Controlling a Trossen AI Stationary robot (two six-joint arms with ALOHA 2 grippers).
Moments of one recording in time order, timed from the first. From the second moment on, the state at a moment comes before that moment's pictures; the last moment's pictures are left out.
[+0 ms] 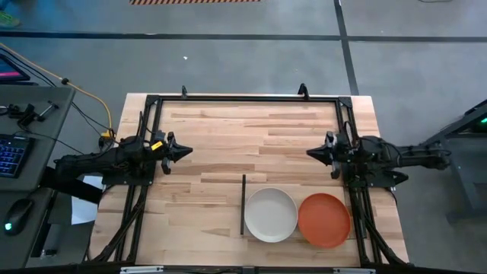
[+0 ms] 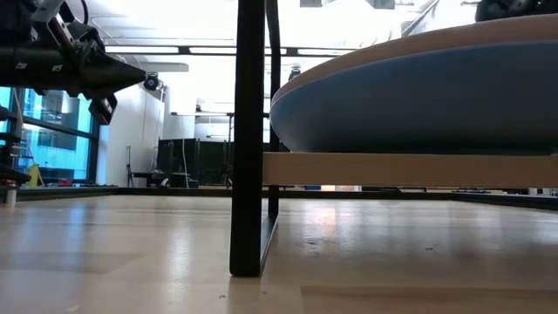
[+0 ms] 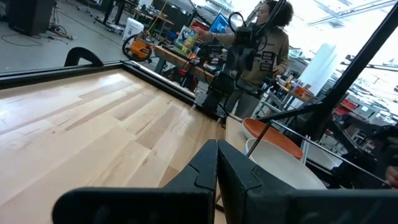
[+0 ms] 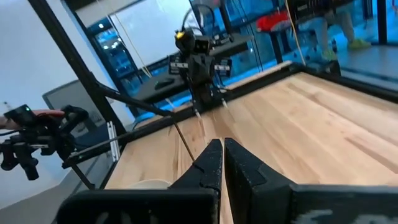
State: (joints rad) left arm 0.13 0.01 0.01 0.01 0.00 -0.46; right arm 0.06 0.20 0.22 -0.04 0.10 0.38
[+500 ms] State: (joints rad) left arm 0.13 0.01 0.01 0.01 0.00 -0.46; right arm 0.06 0.00 0.11 -0.04 0.10 0.33
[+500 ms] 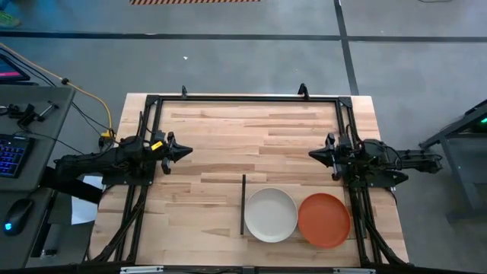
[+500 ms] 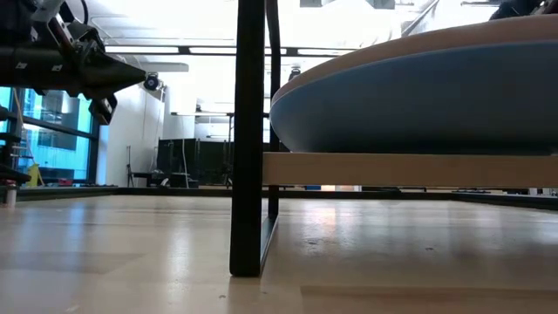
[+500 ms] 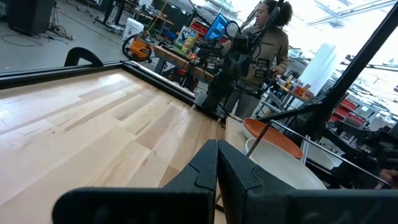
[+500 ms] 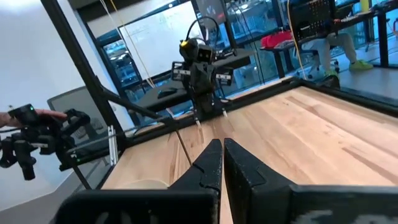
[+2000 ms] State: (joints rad) left arm 0.00 0.00 0.01 0.01 0.00 -0.46; right arm 0.06 0.01 0.01 0.02 -0.01 0.42
